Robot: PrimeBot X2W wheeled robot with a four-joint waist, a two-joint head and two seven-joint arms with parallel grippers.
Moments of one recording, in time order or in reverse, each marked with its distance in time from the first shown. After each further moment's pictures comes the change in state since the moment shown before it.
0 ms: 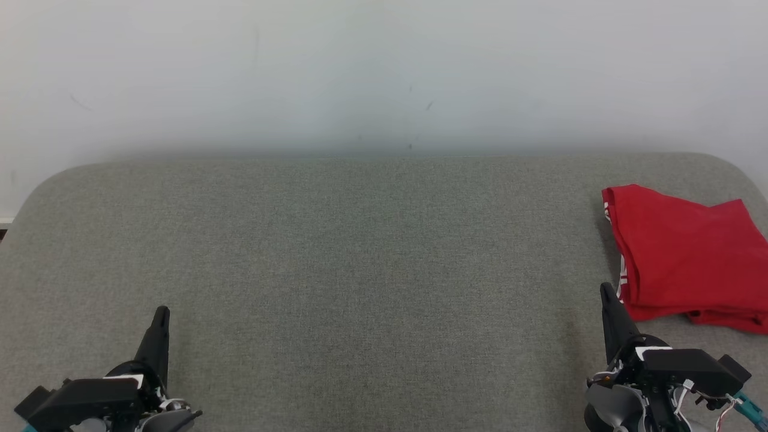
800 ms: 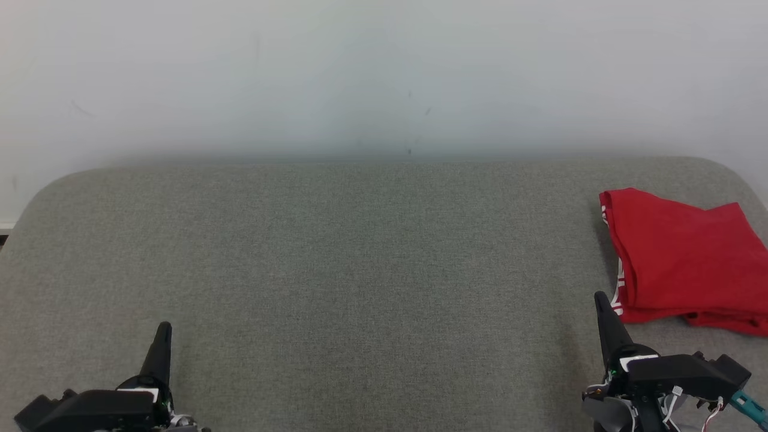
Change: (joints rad) left arm 0.039 0.002 -0.023 -0.009 0.136 0.000 -0.052; right arm 0.023 0.000 0.015 -0.002 -0.155 0.000 -0.011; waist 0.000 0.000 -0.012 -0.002
